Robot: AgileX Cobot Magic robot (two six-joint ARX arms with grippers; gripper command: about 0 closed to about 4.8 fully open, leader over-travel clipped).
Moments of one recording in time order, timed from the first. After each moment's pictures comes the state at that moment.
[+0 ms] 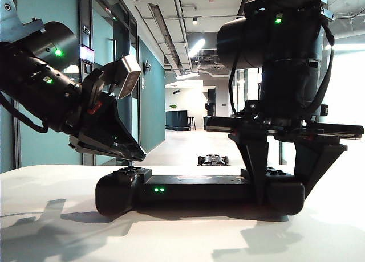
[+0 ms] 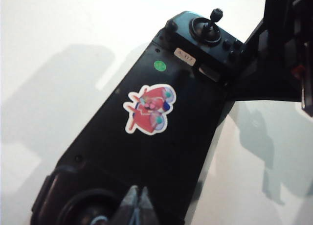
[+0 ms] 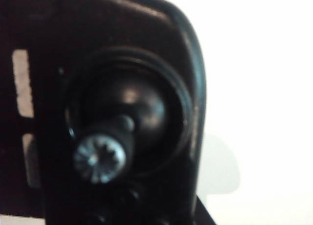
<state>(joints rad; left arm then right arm) -0.39 1.60 0.80 -0.11 0.77 0.26 0.62 1.70 1.09 -0.84 0.01 0.57</state>
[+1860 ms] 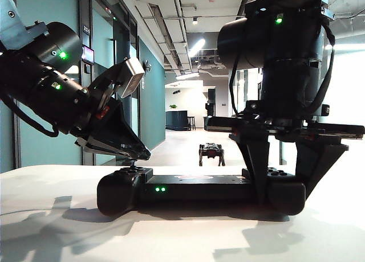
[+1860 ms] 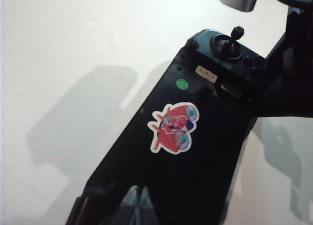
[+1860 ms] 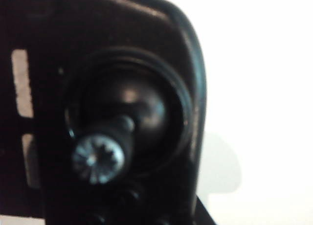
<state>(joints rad) -0.39 1.63 0.80 0.00 0.74 0.25 0.61 1.70 1.09 -0.85 0.01 0.57</state>
